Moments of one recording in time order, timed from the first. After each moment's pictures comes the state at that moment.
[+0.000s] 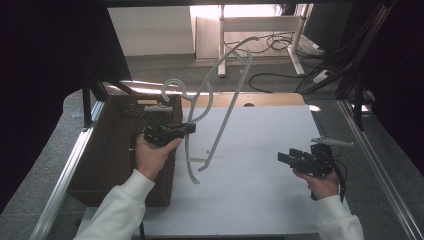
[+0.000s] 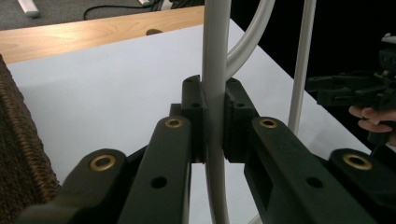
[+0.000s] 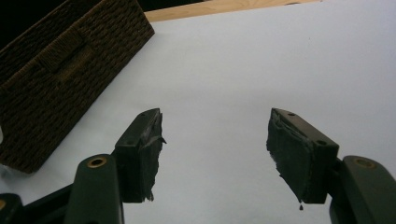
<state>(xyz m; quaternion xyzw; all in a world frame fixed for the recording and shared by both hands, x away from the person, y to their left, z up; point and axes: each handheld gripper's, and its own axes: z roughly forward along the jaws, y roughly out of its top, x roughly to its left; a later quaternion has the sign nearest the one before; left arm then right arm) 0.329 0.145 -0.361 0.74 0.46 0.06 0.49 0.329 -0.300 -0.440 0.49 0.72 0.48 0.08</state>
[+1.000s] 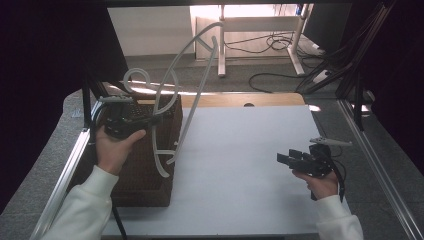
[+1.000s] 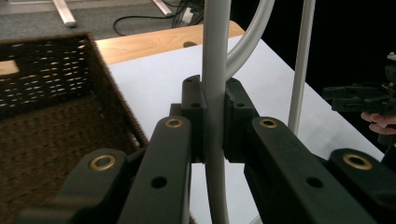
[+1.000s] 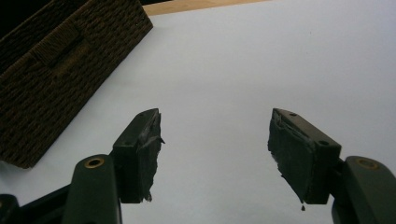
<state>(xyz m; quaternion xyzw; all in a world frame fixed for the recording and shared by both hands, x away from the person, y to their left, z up) 0.317 0.228 -0.335 0.73 0.48 0.09 0.48 0.330 -0.299 -0.443 0.49 0.73 0.47 0.08</state>
